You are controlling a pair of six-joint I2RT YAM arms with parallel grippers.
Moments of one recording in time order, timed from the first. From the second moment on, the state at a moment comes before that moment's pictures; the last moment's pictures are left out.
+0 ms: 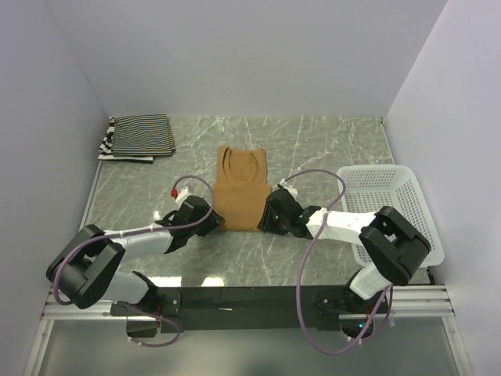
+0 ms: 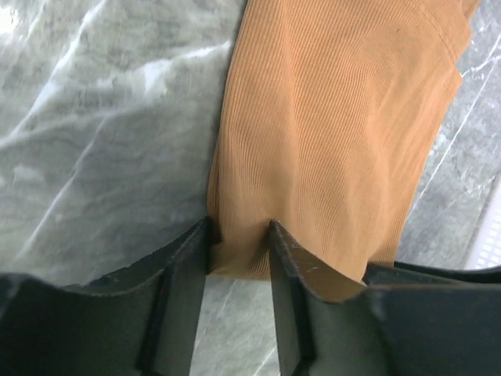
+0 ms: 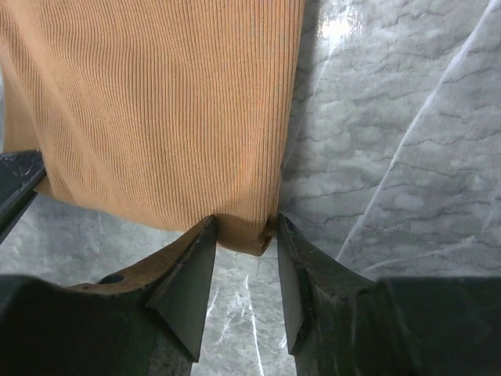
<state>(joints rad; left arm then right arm) -0.62 1.36 0.43 0.17 -0.15 -1.12 0.79 1.54 0.69 -0.06 0.10 0.91</state>
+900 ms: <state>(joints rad) -0.63 1.27 0.29 0.30 -0.13 -1.23 0.79 1.55 0.67 -0.02 0.09 0.93</state>
